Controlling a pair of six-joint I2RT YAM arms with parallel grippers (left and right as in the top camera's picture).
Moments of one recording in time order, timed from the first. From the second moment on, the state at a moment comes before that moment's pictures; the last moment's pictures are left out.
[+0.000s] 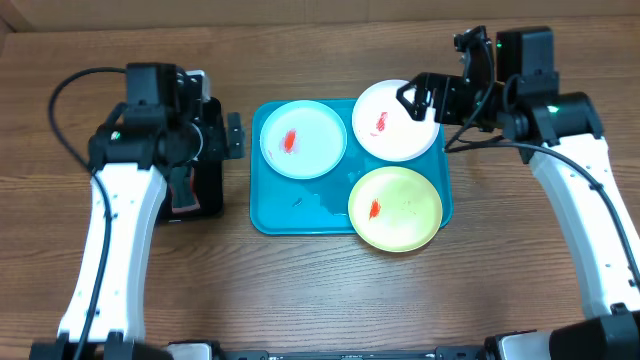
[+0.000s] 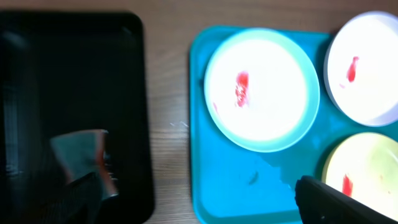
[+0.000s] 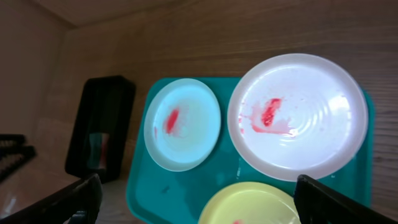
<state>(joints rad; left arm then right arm) -0.01 1.49 1.39 -0.95 0.17 -0.10 0.15 1.57 1.50 -0.77 -0.48 0.29</state>
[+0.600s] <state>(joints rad) 0.00 1.68 1.44 -0.98 -0.07 -0.29 0.45 2.01 1.76 -0.87 -0.21 0.59</state>
